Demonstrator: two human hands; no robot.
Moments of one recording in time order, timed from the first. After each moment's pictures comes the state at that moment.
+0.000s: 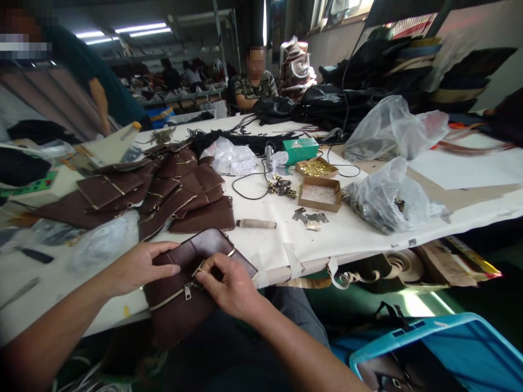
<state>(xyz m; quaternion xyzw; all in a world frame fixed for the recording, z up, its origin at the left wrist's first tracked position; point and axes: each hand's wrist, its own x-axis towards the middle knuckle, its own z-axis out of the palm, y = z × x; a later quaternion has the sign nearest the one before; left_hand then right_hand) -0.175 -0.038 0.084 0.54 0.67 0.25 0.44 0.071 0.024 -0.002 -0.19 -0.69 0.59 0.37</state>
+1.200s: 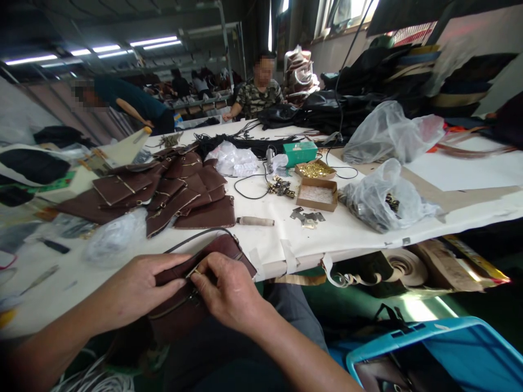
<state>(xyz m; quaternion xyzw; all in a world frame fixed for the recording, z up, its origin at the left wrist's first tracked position) -0.092 -0.086 0.123 0.69 0.67 0.17 0.23 0.107 -0.006 0.050 -0.19 -0.75 0.52 0.36</state>
